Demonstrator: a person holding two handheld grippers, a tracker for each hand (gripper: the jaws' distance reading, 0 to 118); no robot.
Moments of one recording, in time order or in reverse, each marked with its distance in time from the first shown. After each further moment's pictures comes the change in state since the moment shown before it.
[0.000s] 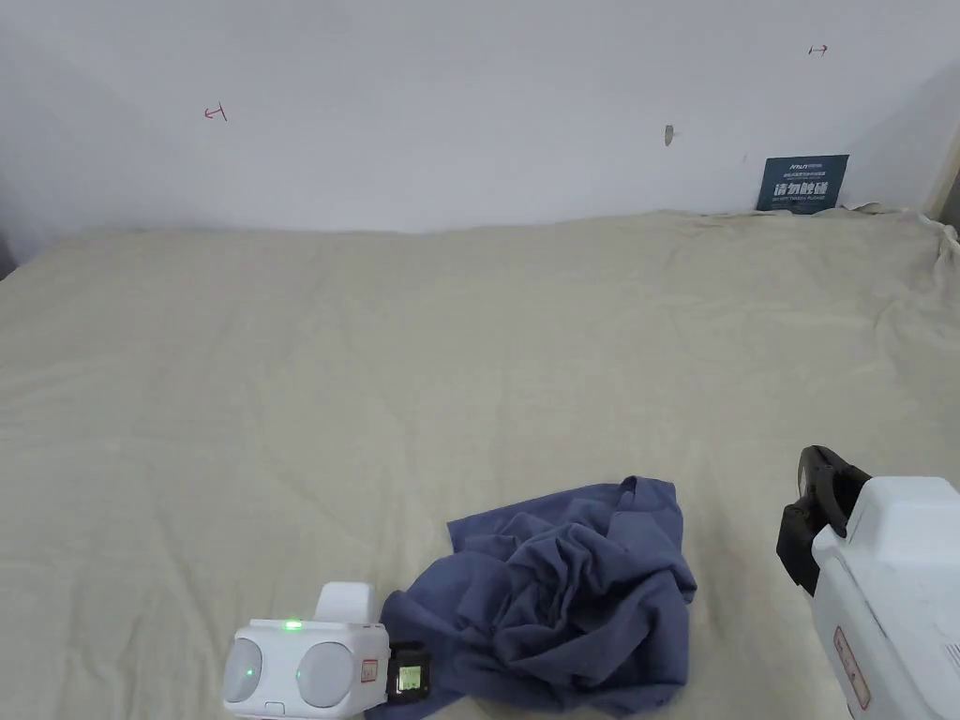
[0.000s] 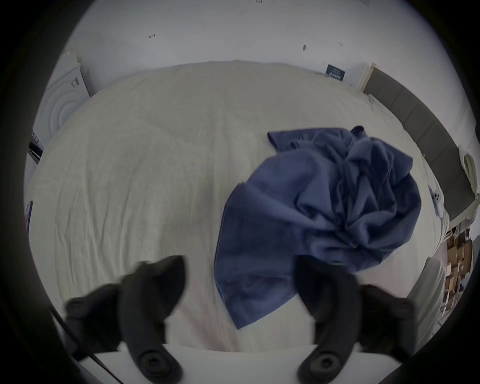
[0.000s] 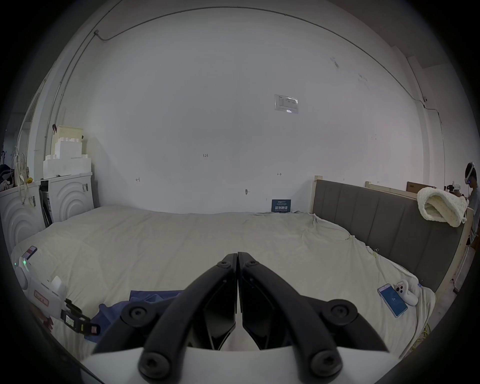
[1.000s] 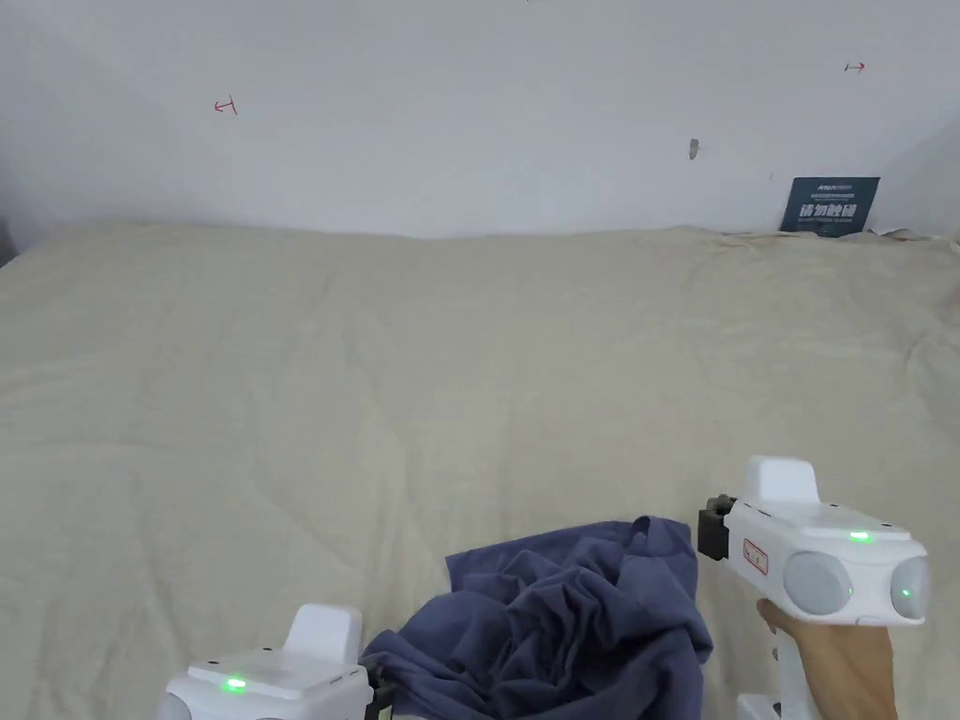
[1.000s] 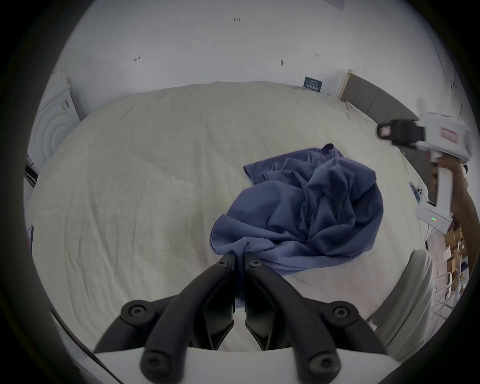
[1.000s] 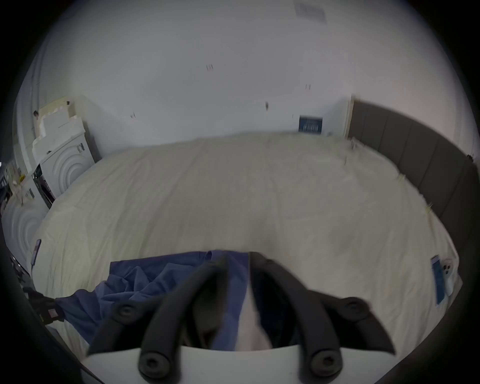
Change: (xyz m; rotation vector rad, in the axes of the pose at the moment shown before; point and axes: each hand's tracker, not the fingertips) left arm 0.001 0.014 0.056 0.112 -0.078 -0.073; right arm -0.004 -0.049 -0.211 -0.557 0.145 -0.077
